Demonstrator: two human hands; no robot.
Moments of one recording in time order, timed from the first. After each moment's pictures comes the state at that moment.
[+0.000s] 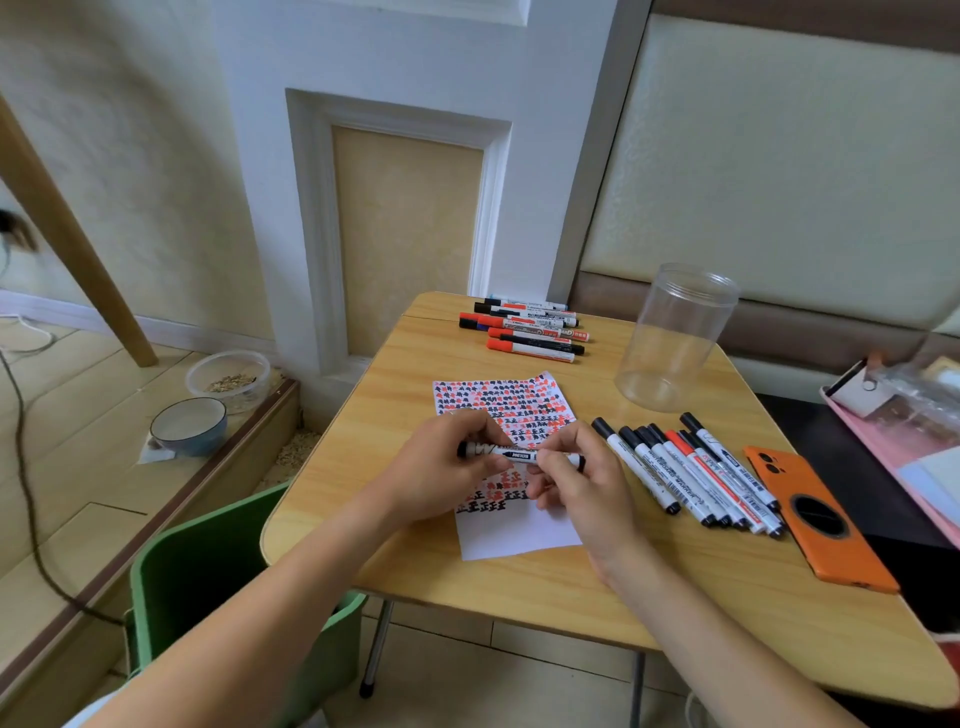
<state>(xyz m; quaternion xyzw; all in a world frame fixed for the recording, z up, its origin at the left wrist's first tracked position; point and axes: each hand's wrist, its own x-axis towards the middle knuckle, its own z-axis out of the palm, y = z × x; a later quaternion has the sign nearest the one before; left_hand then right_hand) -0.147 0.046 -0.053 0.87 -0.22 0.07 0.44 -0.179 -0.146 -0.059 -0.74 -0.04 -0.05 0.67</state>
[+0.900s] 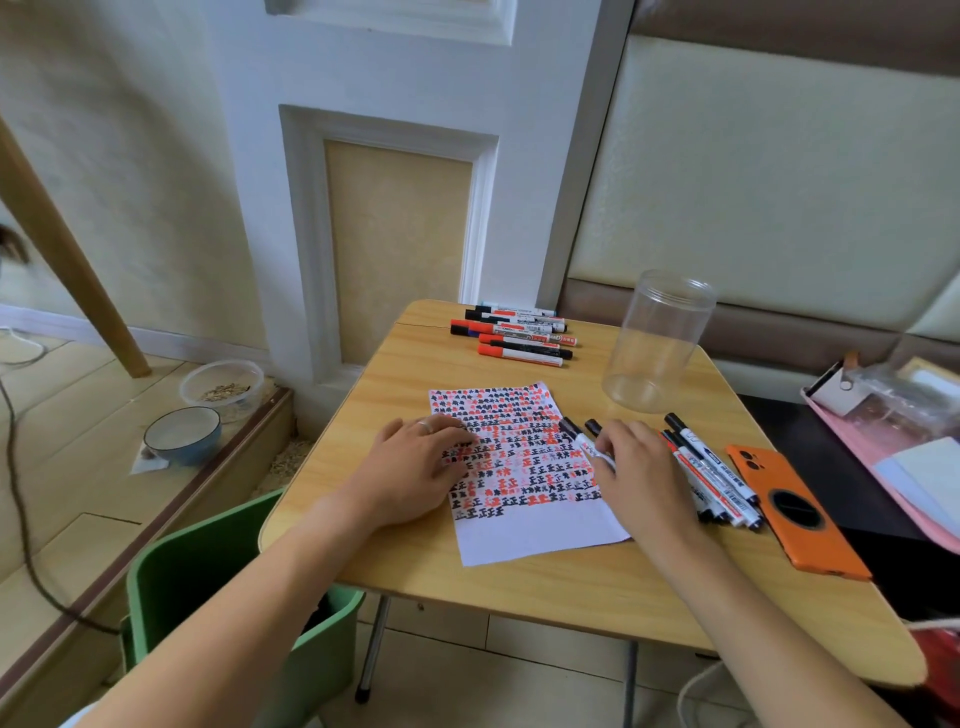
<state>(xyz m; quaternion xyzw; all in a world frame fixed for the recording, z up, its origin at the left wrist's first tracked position) -0.136 0.069 -0.067 0.96 -0.21 0.05 0.19 -0.153 -0.214 -0.061 -0.97 -0.04 -0.22 0.12</state>
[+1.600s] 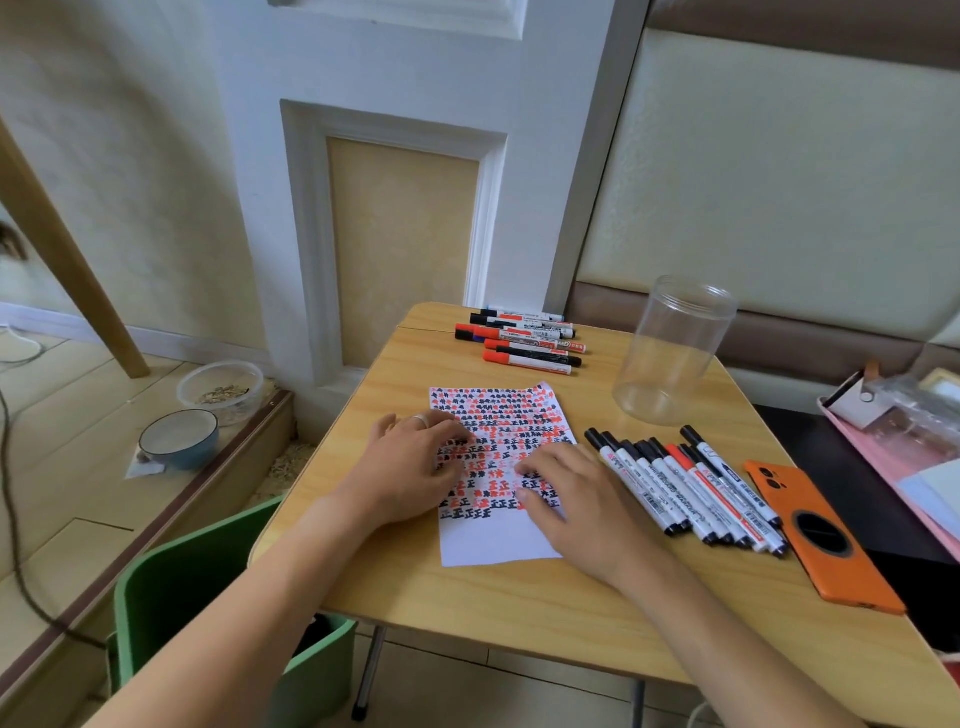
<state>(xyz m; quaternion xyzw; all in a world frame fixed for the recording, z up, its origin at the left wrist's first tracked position) -0.115 0.072 -0.066 0.96 -0.17 0.05 0.20 -0.149 -0.175 -0.074 -0.95 -0.23 -0.13 0.17</state>
